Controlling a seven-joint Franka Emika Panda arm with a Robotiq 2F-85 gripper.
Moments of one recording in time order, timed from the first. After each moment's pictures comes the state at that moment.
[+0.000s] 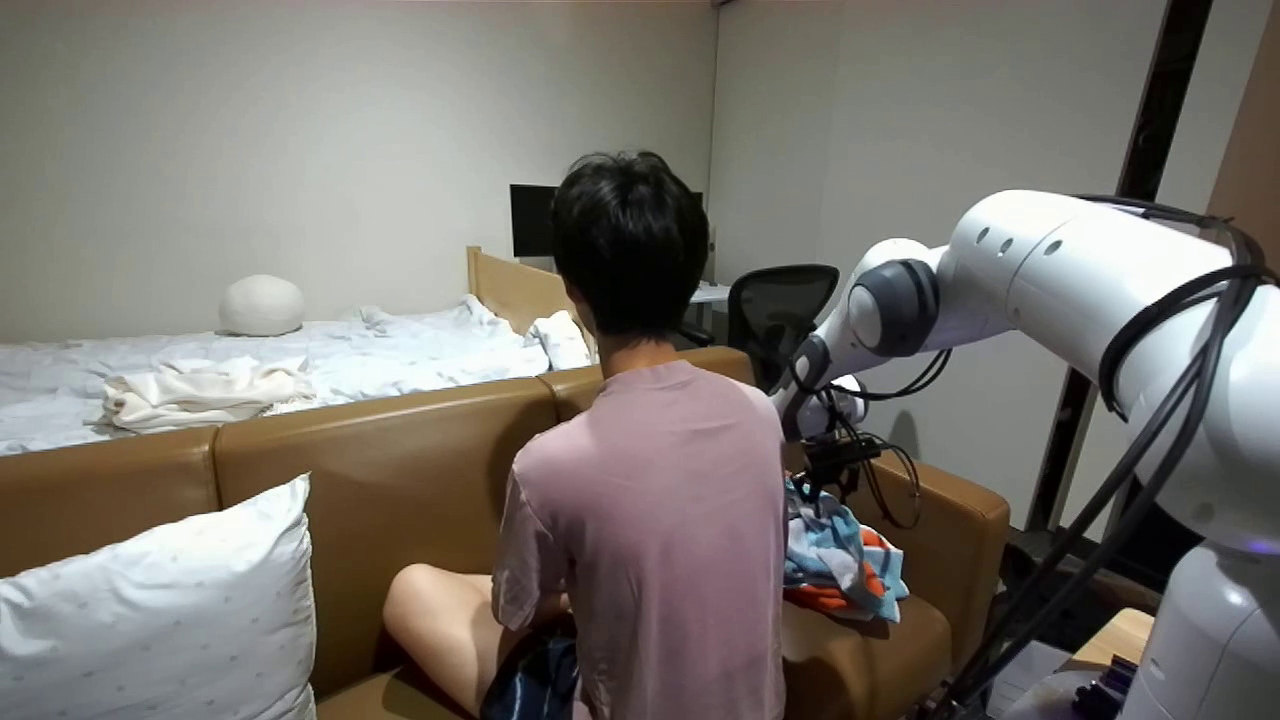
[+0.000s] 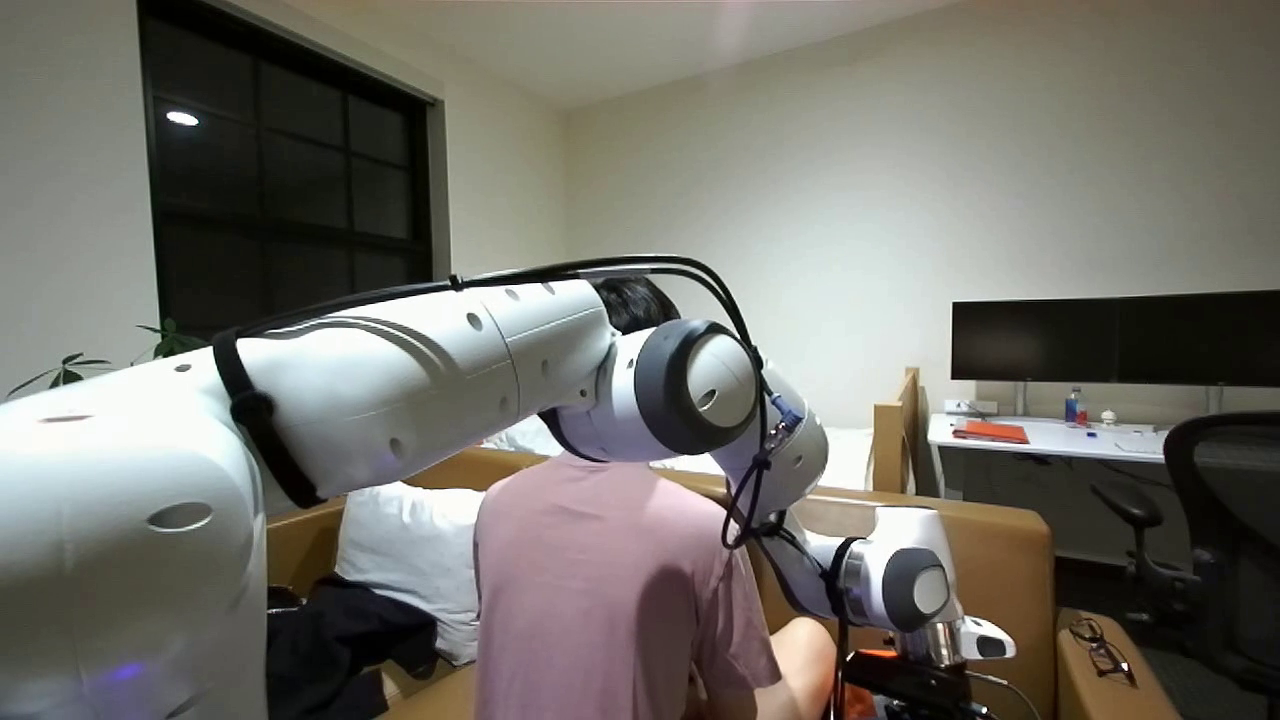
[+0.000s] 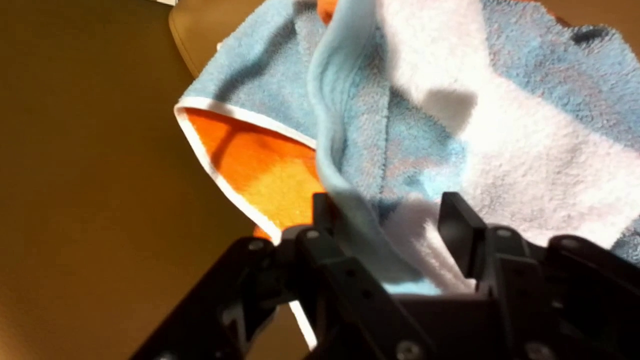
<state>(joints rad) -0.35 1.26 -0.22 -1.21 -0.01 2.39 0.07</state>
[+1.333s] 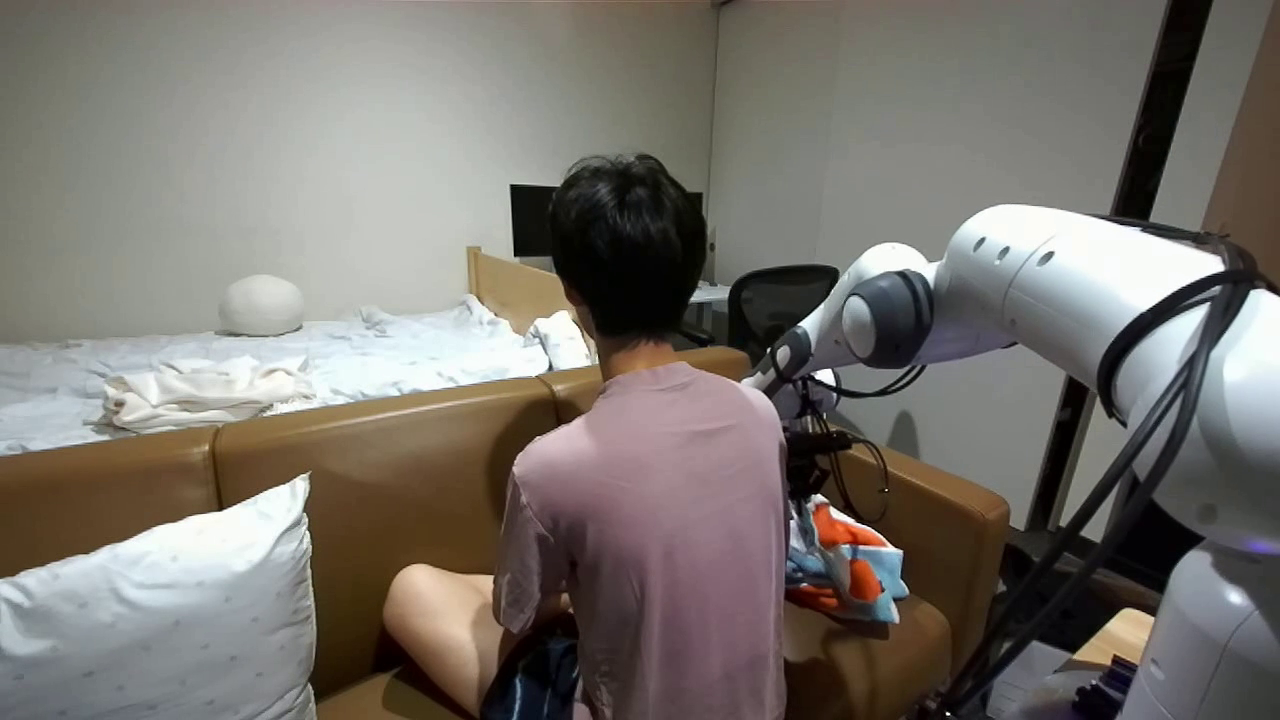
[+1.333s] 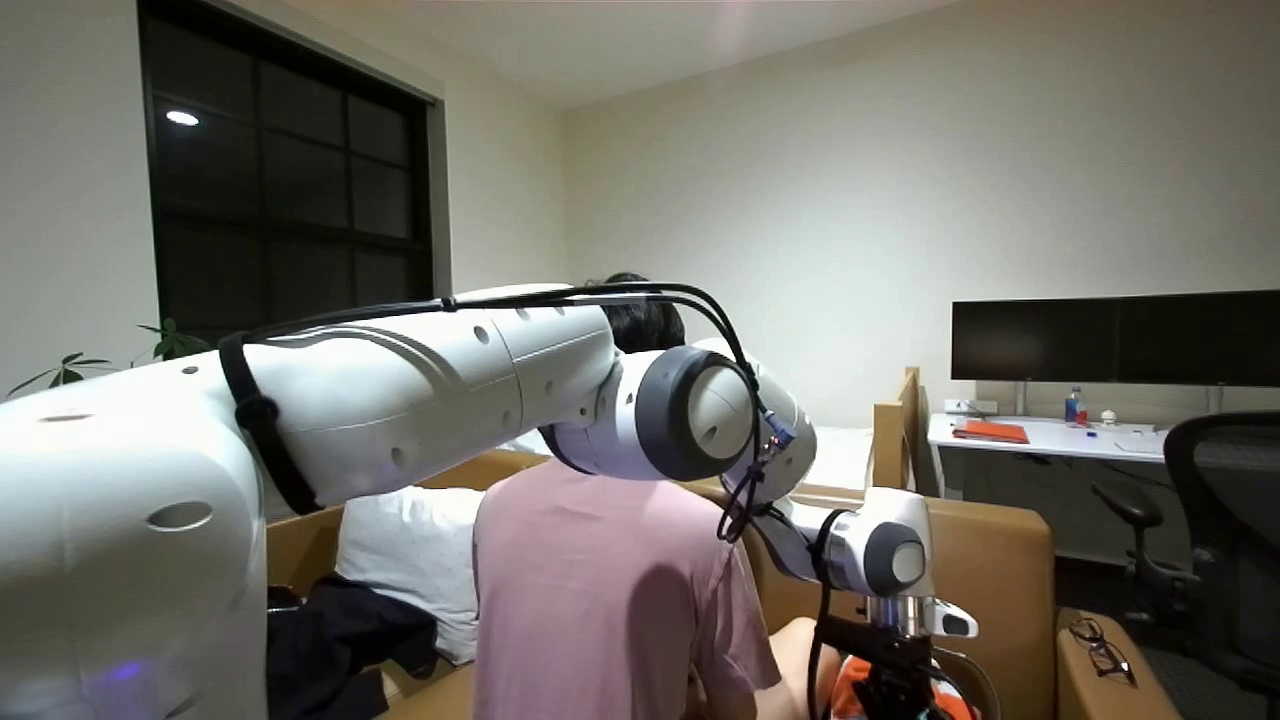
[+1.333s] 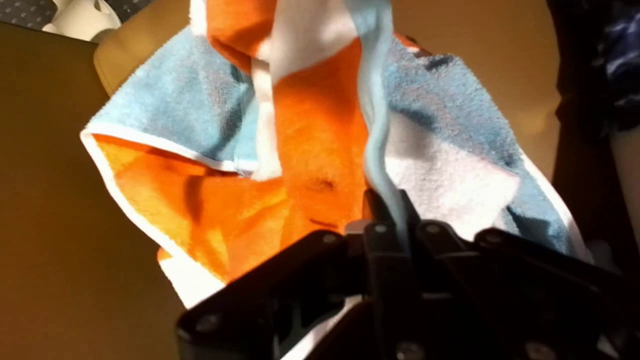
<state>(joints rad) -0.35 1.31 -0.15 -1.04 0.02 2.17 0.09</state>
